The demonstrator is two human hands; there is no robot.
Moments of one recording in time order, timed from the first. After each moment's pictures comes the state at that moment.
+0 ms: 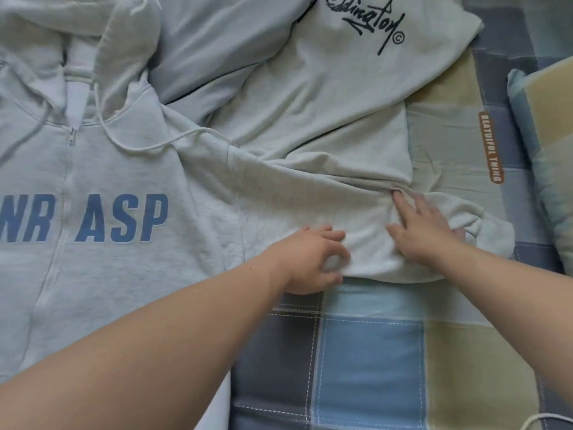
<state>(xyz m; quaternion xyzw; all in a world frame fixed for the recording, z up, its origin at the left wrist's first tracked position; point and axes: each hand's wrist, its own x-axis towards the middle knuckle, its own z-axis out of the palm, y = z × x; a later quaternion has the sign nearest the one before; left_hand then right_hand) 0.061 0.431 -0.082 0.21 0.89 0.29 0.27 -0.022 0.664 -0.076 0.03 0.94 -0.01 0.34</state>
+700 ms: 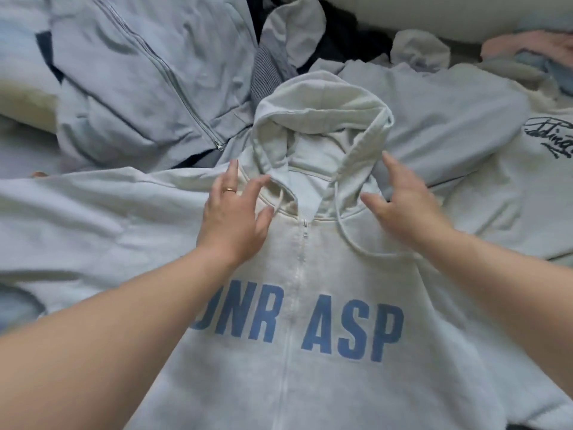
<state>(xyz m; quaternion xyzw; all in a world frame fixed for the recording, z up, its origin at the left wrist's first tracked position) 0.052 -0.029 -0.058 -0.19 0.95 0.23 -0.06 -0.079 0.206 -0.026 -0.15 0.96 -0.23 0.07</state>
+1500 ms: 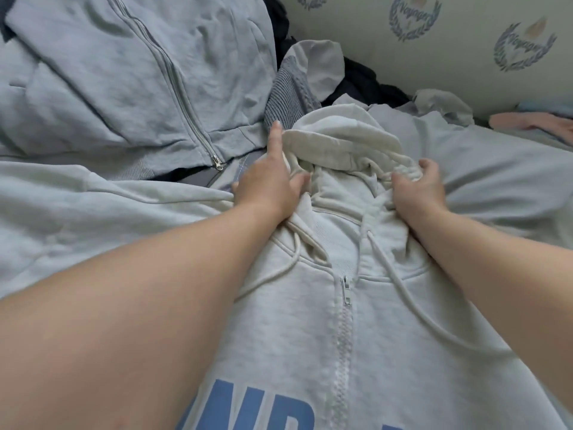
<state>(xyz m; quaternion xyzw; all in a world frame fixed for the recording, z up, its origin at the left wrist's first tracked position) -0.114 -0.084 -0.118 -0.23 0.91 0.31 -0.17 -0.208 0.116 -0.093 -0.01 0.90 -0.43 -0.07</state>
